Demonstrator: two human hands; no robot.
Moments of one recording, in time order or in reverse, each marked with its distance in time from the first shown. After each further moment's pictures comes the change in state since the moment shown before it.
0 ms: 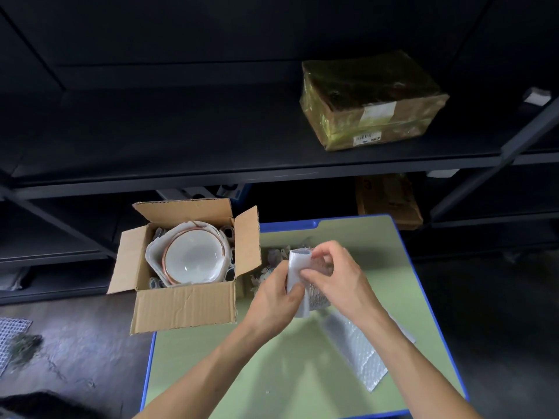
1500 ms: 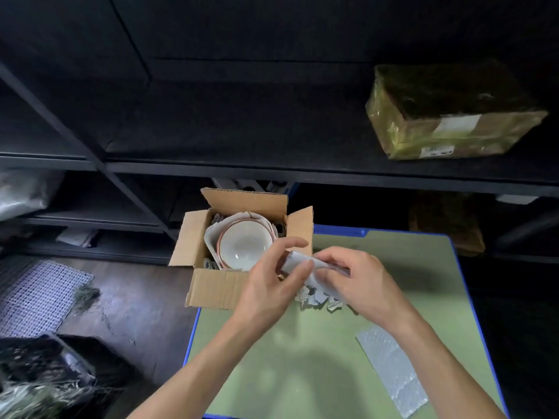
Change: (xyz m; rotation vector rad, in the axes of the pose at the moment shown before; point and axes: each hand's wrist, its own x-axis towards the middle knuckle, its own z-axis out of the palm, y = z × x) left_hand -0.036 0.014 -0.075 -0.186 0.295 0.141; right_hand -0.001 -0.072 0.006 -0.002 -0.371 -0.205
